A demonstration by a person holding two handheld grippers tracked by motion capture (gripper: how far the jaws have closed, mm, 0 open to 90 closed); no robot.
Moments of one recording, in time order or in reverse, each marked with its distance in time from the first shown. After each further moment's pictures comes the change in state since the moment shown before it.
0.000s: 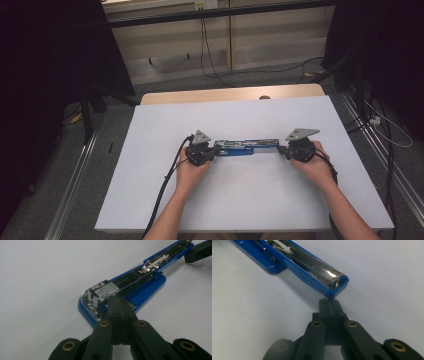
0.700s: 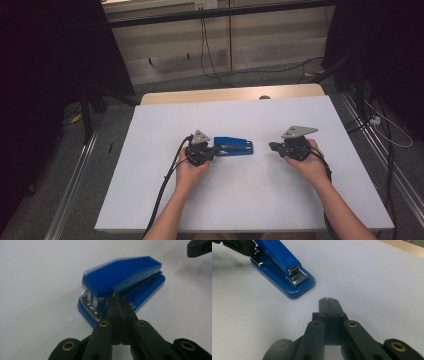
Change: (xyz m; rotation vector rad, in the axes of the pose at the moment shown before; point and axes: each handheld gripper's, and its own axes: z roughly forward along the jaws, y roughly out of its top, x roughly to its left) left arm 0.001 0.000 -0.002 0.002 0.008 0.013; right arm 0.013 0.016 -0.002 -0.103 0.052 0.002
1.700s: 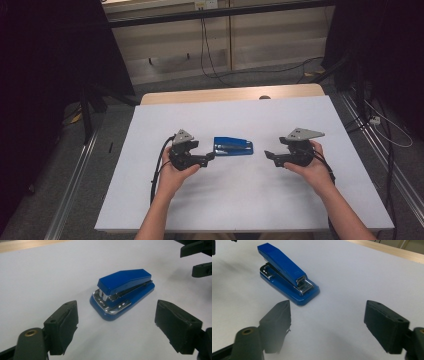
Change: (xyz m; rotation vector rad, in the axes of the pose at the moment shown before) left arm 0.009 0.002 -0.056 -0.062 -0.012 -0.082; right arm 0.011 -0.002 -0.016 -0.082 -0.017 0.072
